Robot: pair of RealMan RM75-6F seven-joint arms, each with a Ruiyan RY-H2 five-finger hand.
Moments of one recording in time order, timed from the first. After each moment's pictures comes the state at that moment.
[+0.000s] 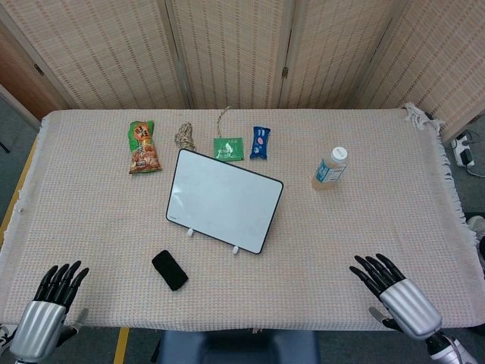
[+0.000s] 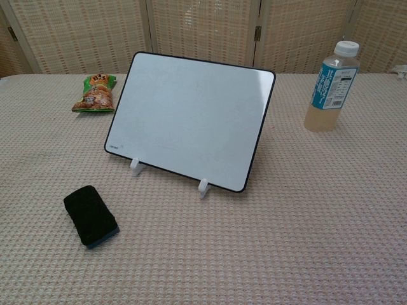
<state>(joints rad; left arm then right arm) 0.06 -1.24 0.11 -1.57 1.84 1.67 0.20 0.13 -1.03 -0.19 -1.62 -1.92 1.44 -0.02</state>
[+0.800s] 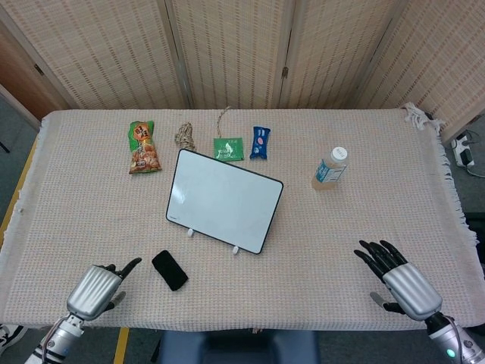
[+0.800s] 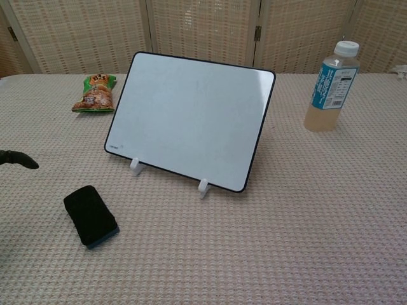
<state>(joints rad) -0.22 -1.21 0.02 -1.72 1.72 1.20 0.45 0.20 -1.03 -0.14 -1.61 -1.80 1.34 0.09</state>
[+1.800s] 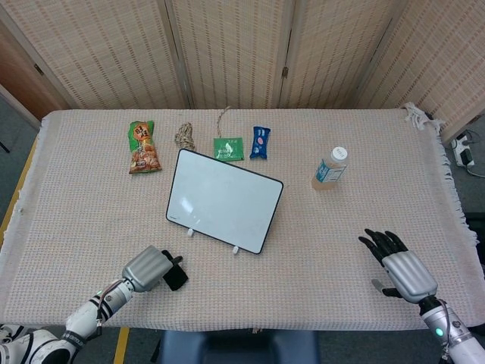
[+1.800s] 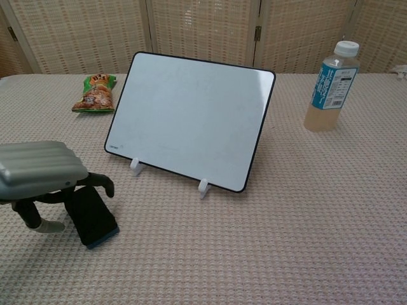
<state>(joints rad) -0.59 -1.27 -0.05 -1.75 1.37 0.75 0.69 0.24 -1.04 -0.09 -1.66 -1.61 1.20 0.01</state>
